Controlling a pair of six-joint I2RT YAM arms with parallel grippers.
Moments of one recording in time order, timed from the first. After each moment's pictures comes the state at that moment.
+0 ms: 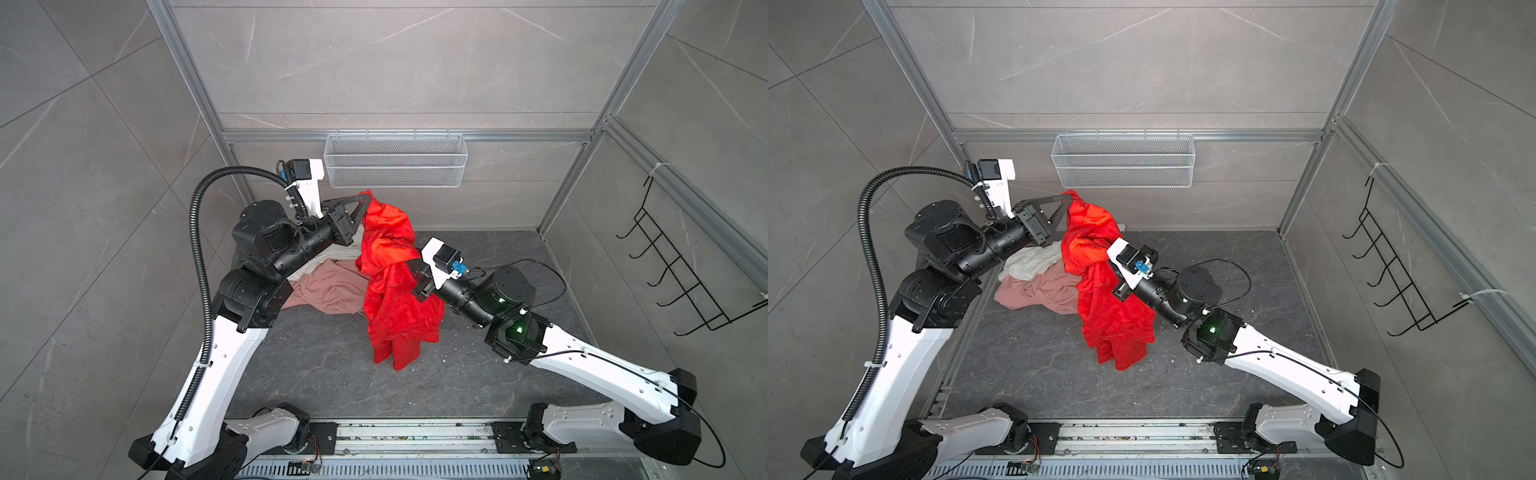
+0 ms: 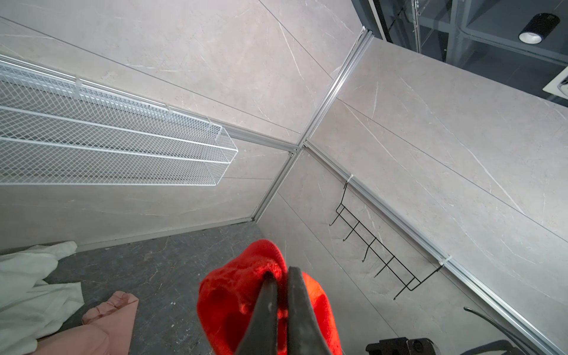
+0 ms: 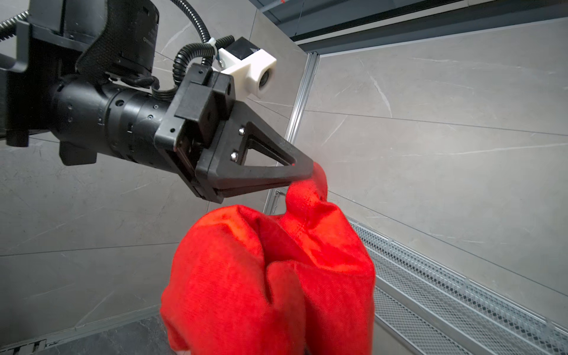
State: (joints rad) left arm -0.50 1.20 1.71 -0.42 0.31 -0.54; right arm 1.03 1.23 1.25 0.29 0.08 -0.36
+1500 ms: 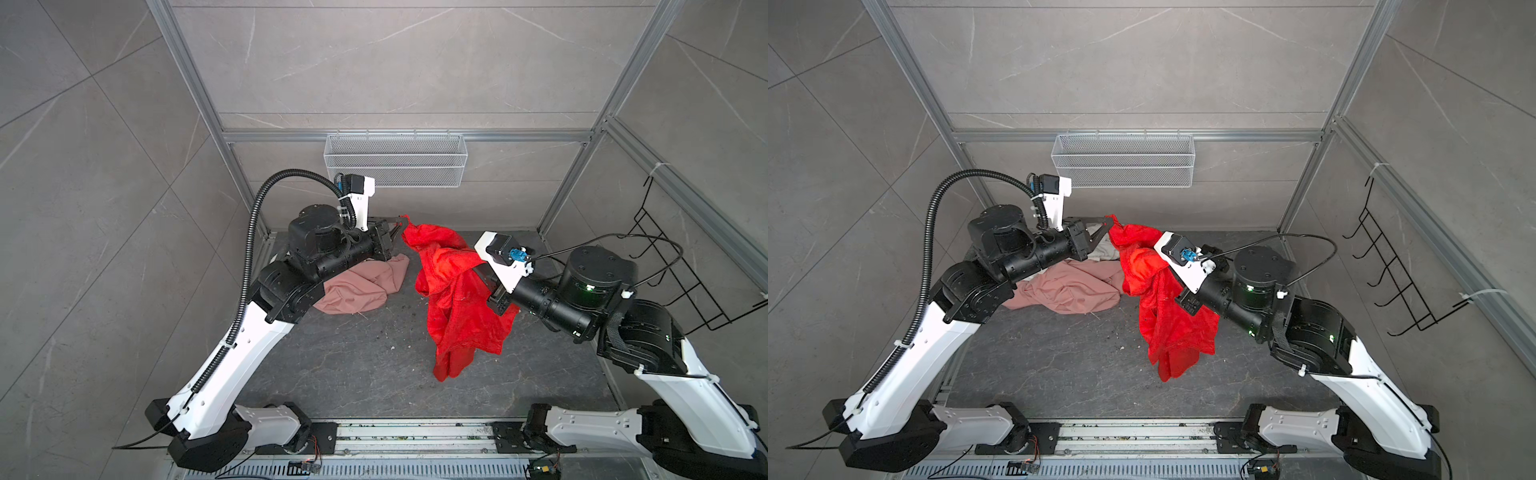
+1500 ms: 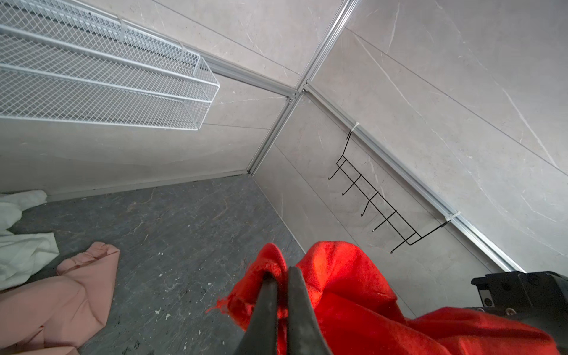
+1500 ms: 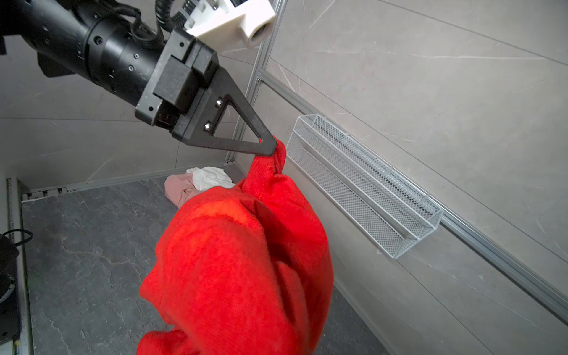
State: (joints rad) left arm -0.73 1.29 1.73 -0.54 0.17 -0.52; right arm 1.03 1.11 1.74 -0.79 0.28 -0.38
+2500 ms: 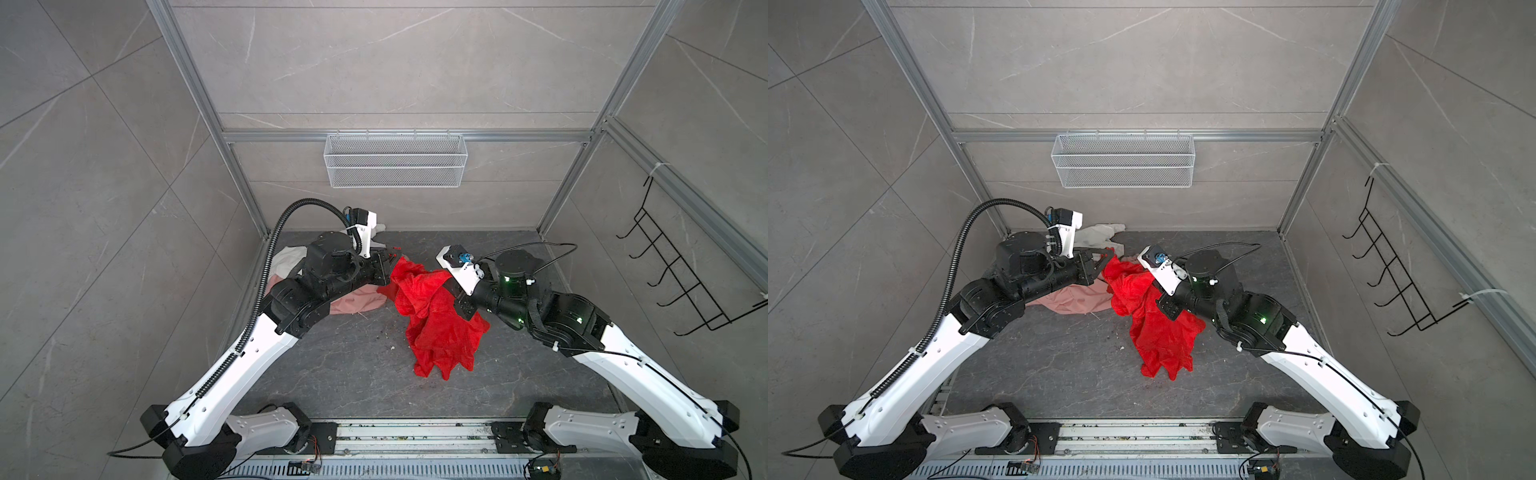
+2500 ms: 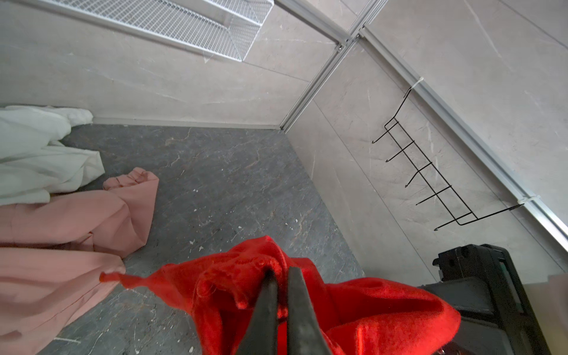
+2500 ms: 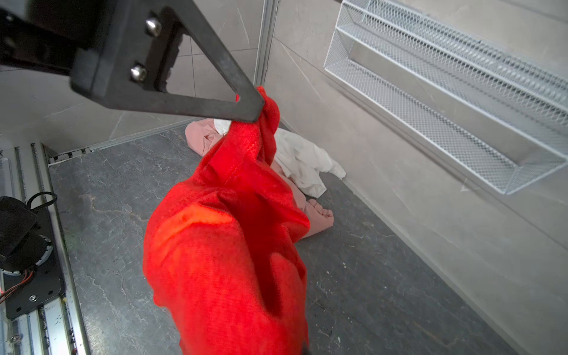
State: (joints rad) left arm -0.74 1.20 1.47 -0.57 0.11 -0.56; right arm 0.85 1.14 1.42 -0.68 0.05 -0.21
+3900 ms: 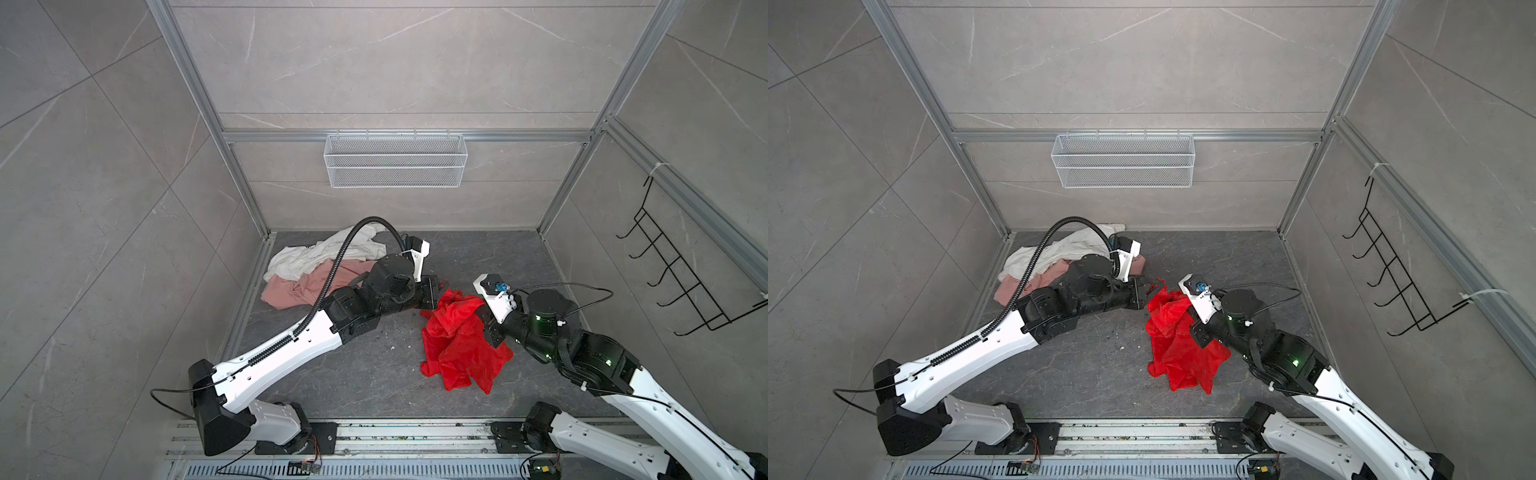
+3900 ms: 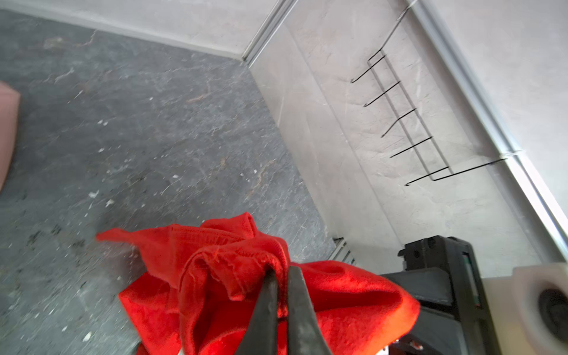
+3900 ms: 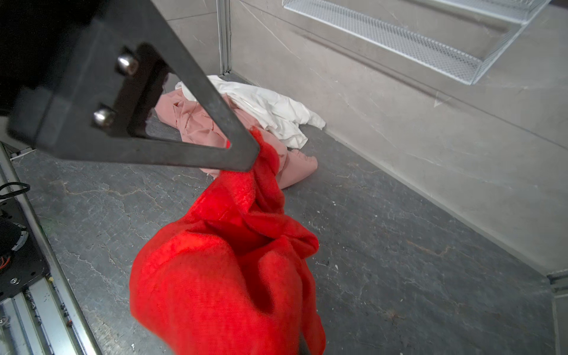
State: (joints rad) left arm -0.99 1.36 1.38 -0.42 0.07 -0.75; right arm 0.78 0.82 1.06 -0.68 0.11 -0.10
